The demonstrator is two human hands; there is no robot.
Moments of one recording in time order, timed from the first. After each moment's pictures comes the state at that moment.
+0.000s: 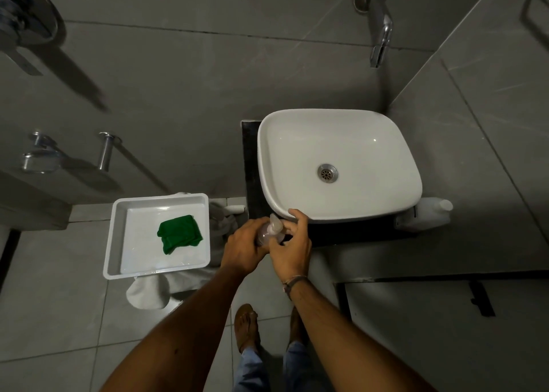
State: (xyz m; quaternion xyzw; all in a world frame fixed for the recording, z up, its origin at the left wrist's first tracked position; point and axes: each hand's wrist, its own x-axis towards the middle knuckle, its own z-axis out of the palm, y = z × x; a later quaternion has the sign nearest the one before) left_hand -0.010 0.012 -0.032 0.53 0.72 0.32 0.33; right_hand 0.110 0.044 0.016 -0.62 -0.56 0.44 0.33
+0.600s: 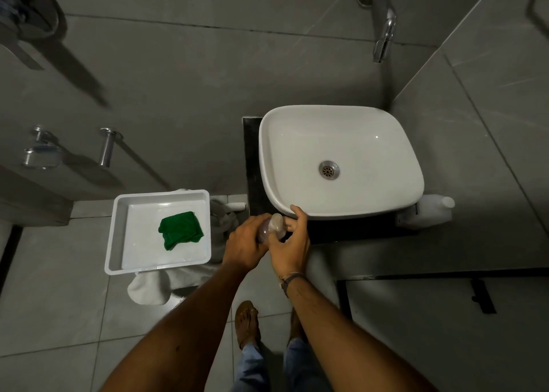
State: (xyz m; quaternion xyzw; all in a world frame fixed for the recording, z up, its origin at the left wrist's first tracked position) left_hand -0.006 0.010 -0.028 0.52 0.72 0.32 0.33; right_hand 0.103 0.038 0.012 -0.63 -0.54 0.45 0.35
